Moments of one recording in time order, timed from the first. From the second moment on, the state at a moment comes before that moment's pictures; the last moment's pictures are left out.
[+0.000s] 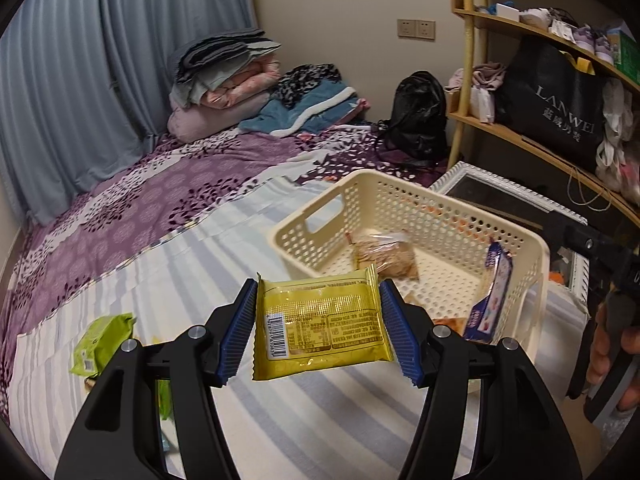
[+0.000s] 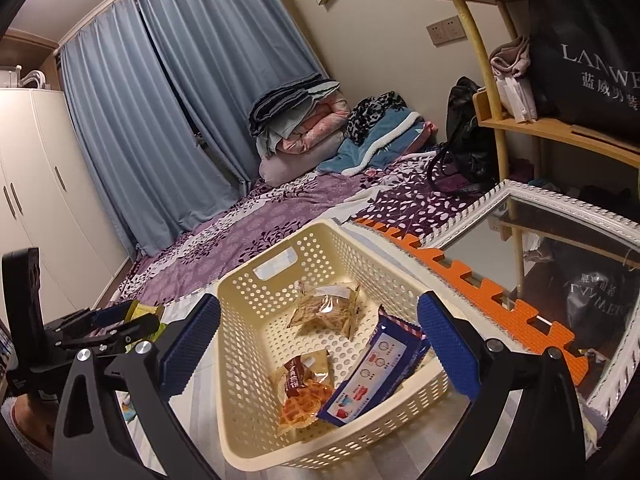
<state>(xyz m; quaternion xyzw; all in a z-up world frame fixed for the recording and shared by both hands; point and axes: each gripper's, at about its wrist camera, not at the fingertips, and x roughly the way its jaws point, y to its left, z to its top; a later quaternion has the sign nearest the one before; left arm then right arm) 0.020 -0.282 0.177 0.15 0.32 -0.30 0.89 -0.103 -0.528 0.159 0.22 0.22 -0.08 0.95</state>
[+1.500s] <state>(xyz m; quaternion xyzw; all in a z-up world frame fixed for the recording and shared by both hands) 0.018 -0.341 0.179 0.17 0.30 -0.33 0.88 -0.109 -0.526 0.158 0.21 0.23 -0.11 0.95</state>
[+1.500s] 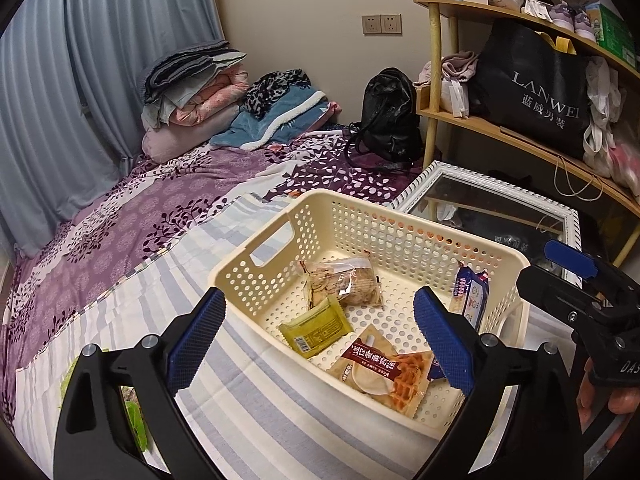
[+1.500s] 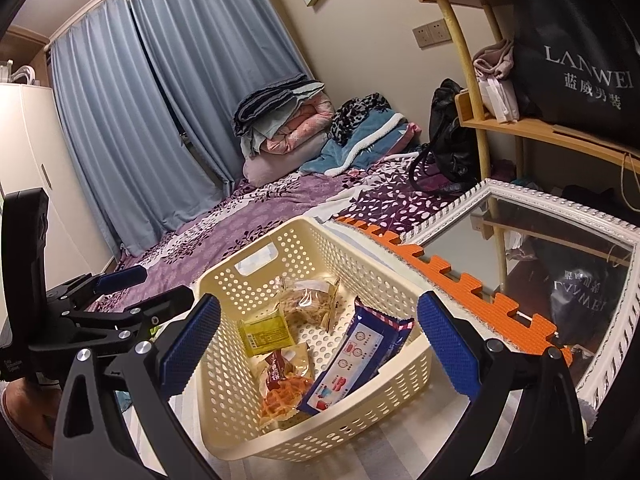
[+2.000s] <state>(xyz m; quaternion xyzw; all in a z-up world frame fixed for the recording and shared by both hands) 0.033 -0.289 0.187 0.14 0.31 -0.29 0.90 -0.095 -0.485 0.176 0.17 0.23 -0.07 0.96</state>
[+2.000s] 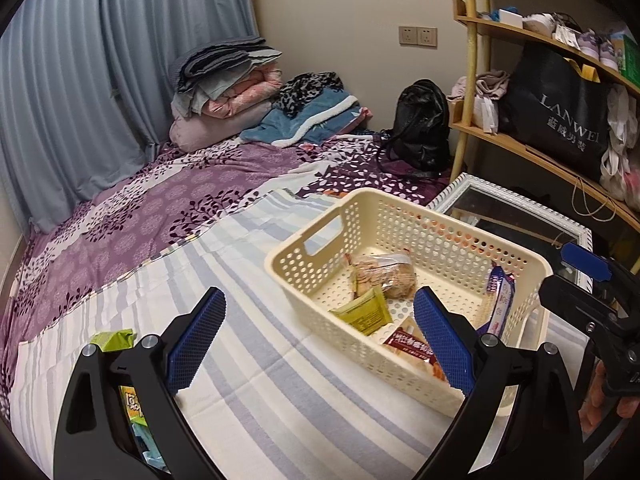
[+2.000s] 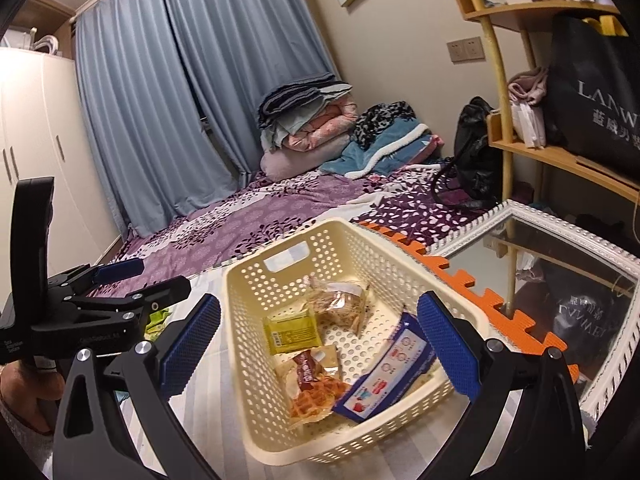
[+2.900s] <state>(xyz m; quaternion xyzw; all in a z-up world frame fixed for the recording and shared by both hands) 0.083 -0.066 0.183 0.04 0.34 -0.11 0.93 -0.035 -0.334 0.183 0.09 0.29 0.07 0.95</state>
